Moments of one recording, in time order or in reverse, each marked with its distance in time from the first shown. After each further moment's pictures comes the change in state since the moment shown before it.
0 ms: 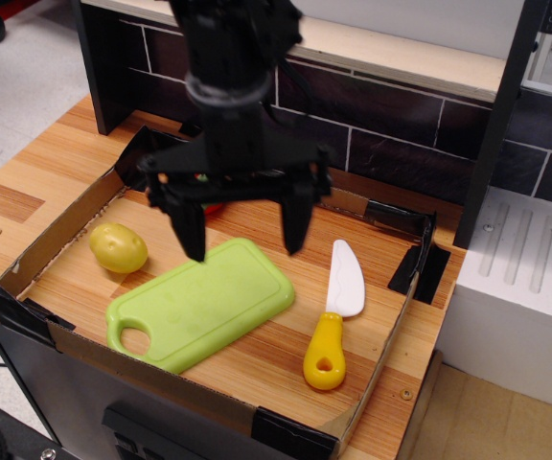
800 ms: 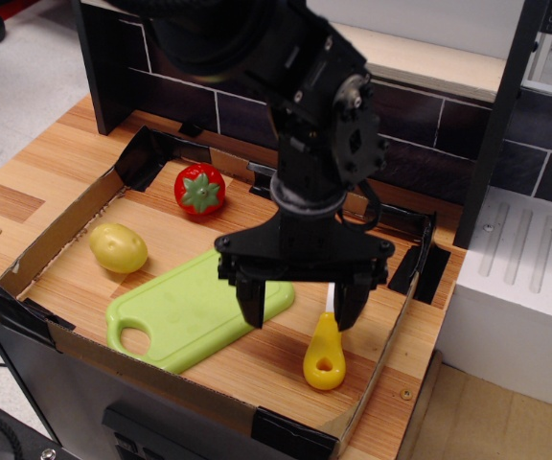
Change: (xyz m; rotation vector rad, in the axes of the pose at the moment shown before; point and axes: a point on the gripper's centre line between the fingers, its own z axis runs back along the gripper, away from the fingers) arm -0.013 -0.025 -0.053 0.044 -0.018 -0.062
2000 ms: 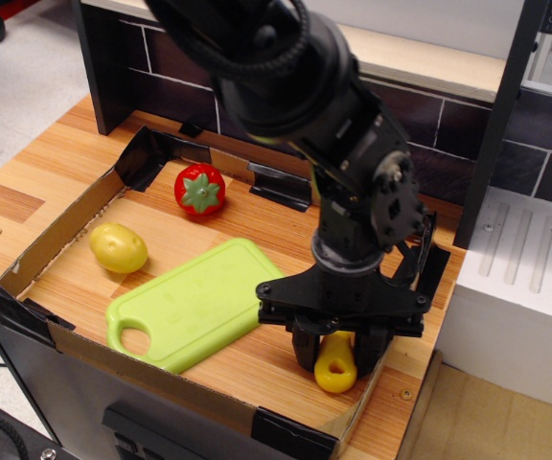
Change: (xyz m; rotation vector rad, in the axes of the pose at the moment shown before) arm -0.023 -0.020 -0.030 -0.005 0.053 -0.121
